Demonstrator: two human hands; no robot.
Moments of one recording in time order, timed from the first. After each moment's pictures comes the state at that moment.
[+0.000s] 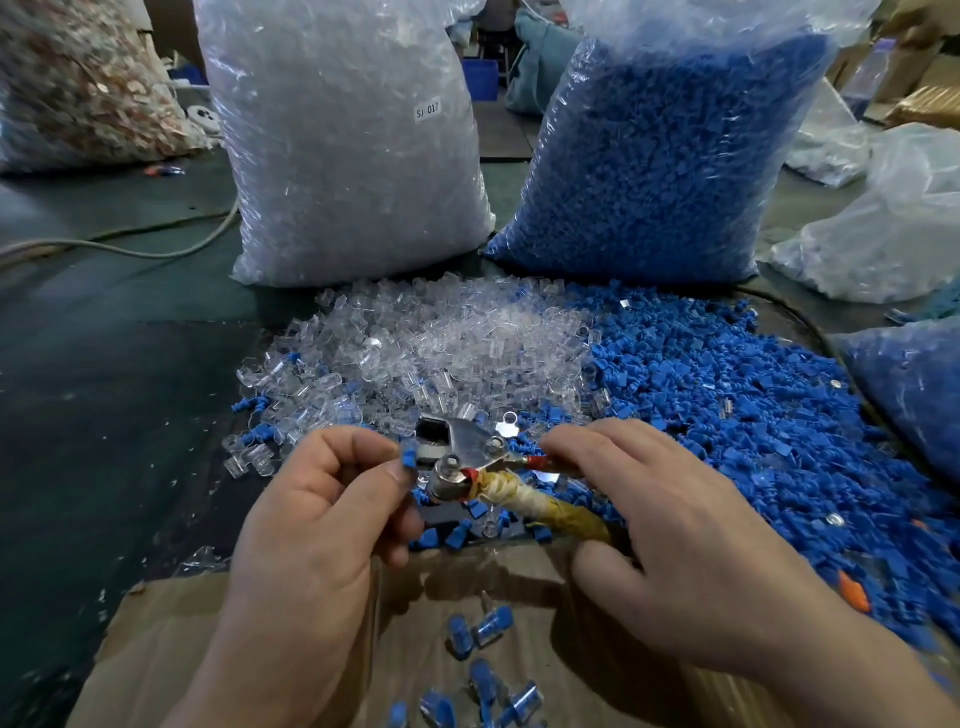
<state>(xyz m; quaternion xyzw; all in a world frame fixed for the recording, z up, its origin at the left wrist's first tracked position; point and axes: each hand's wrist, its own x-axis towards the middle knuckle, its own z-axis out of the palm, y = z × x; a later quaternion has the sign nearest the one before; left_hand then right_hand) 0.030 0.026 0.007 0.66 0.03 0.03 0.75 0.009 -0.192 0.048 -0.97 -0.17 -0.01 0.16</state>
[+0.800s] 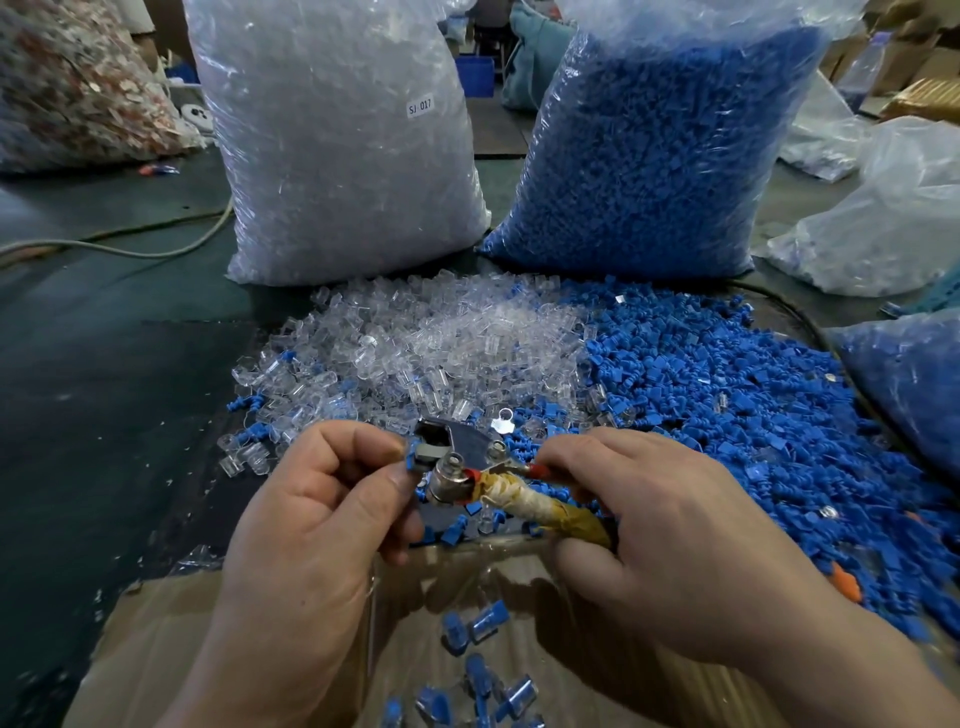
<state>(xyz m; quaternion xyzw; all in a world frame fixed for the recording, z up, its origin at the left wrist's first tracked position) 0.024 0.024 0.017 0.66 -0.02 0.04 0.75 0.010 -0.189 0.049 -0.98 -0.17 -0.02 0.14</state>
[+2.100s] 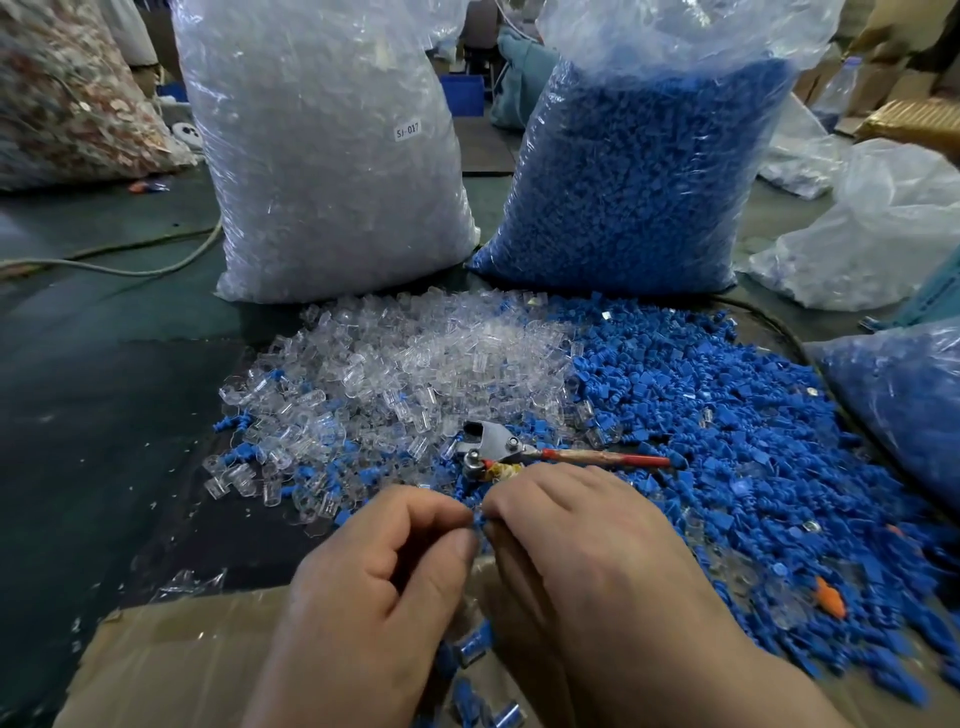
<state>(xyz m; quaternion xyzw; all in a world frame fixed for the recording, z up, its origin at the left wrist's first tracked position) 0.005 0.009 0.016 0.85 -0.09 0.07 0.51 0.006 -0.162 0.034 -0.94 -0.22 -0.19 0.18</state>
